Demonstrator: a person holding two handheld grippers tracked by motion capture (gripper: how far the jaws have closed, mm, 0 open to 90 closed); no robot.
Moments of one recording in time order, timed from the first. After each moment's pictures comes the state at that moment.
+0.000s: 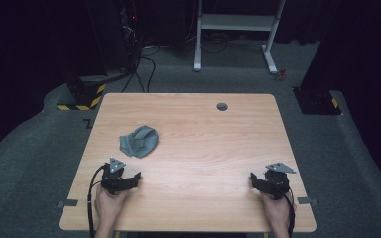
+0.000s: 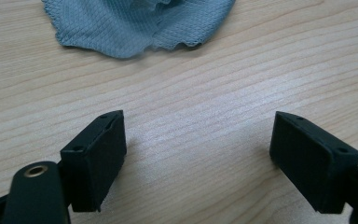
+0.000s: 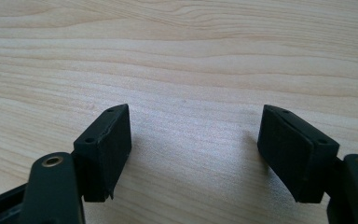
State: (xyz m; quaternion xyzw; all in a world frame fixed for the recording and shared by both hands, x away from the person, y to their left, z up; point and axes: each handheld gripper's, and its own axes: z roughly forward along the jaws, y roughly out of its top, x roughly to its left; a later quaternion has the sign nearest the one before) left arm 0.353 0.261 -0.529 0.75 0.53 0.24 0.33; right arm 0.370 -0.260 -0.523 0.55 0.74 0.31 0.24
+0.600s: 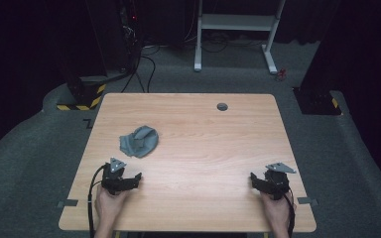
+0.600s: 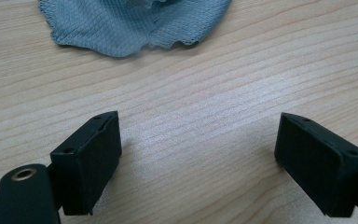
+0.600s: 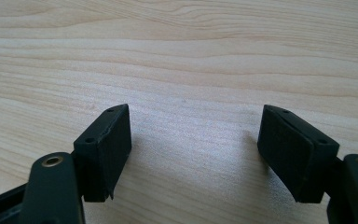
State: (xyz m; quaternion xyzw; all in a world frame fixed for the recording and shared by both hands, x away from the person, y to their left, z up) left arm 0.353 0.260 -0.529 0.75 0.53 0.23 0.33; right arm 0.370 -0.260 -0.523 0.55 0.74 0.31 0.24
